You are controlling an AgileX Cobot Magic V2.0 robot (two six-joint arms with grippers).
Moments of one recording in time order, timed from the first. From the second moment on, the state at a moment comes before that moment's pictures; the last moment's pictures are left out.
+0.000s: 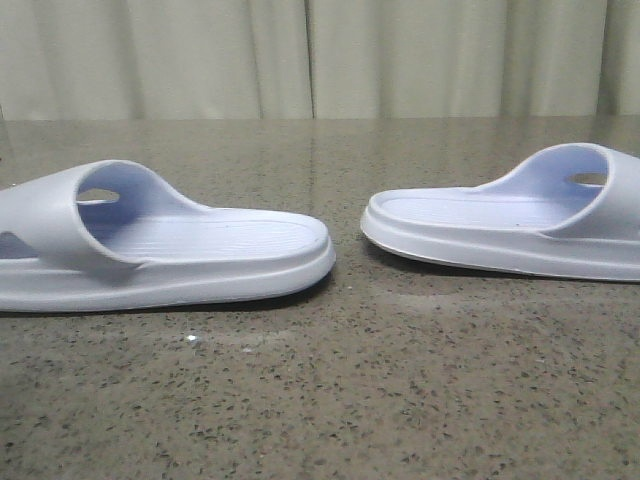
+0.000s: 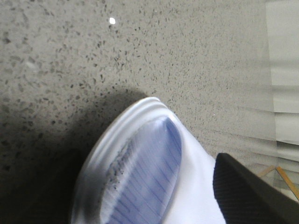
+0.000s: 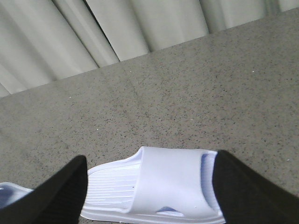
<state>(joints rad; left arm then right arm) -0.06 1.03 -0.41 -1.32 0.49 0.19 0.08 0.39 -0.60 0.27 0.57 0.10</state>
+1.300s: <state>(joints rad) -0.06 1.04 -0.41 -1.34 0.48 0.20 0.08 0.39 -0.60 0.27 0.56 0.10</state>
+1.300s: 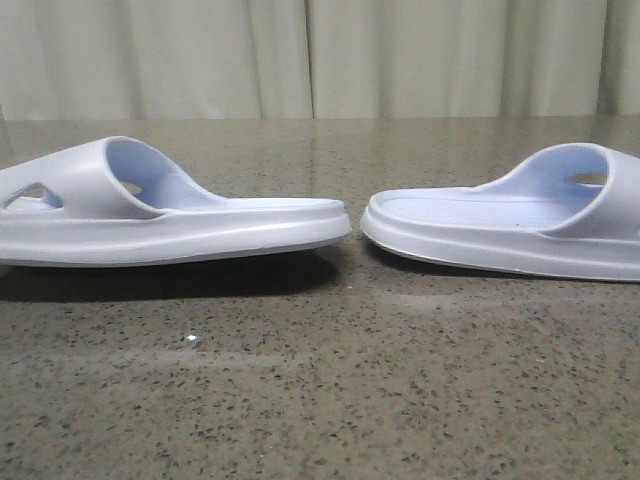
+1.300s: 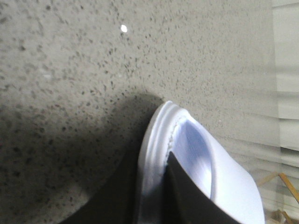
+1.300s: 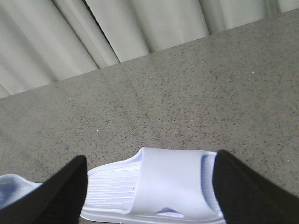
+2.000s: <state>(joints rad) -0.06 0.77 -0.41 -1.53 0.55 0.29 0.08 0.39 -0.60 0.27 0.55 0.10</state>
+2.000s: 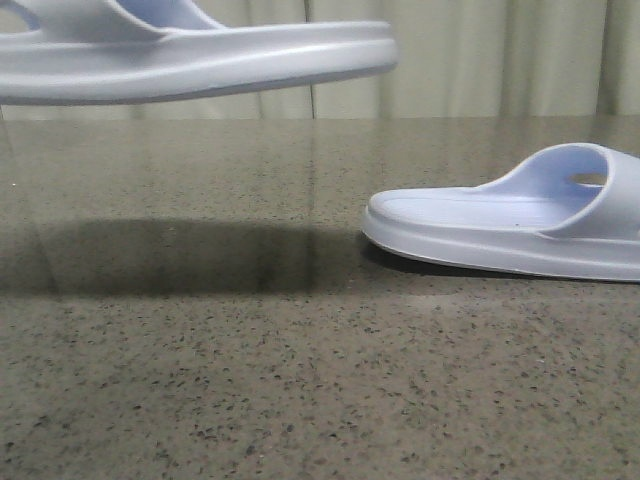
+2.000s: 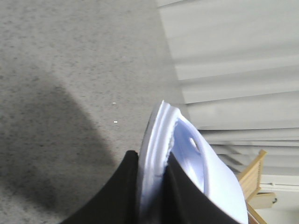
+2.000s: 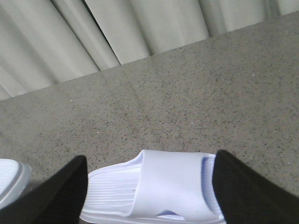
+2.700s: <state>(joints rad) -0.06 0.75 -0.41 -1.53 0.55 0.29 0.07 0.69 -0.60 0.18 0.52 0.30</state>
